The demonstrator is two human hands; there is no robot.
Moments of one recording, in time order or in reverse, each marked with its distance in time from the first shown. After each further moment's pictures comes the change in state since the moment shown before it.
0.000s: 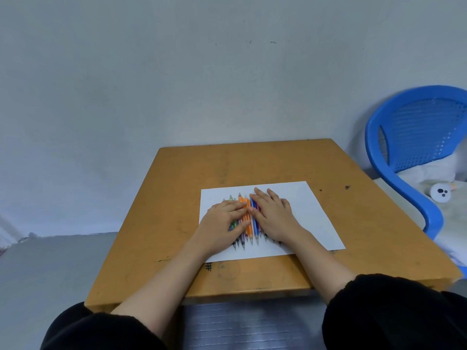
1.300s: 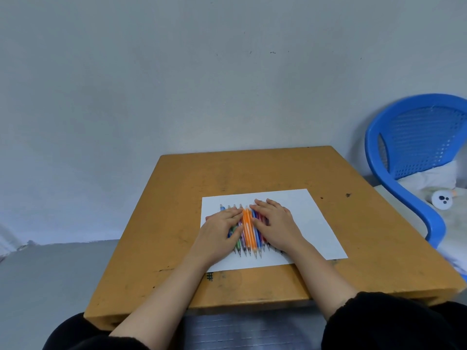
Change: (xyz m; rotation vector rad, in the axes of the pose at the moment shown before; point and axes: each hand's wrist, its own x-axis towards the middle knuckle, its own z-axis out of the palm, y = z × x) left_hand -0.004 0.001 0.000 -0.032 0.074 -0.069; right_hand 0.000 0.005 0.005 0.140 0.116 0.000
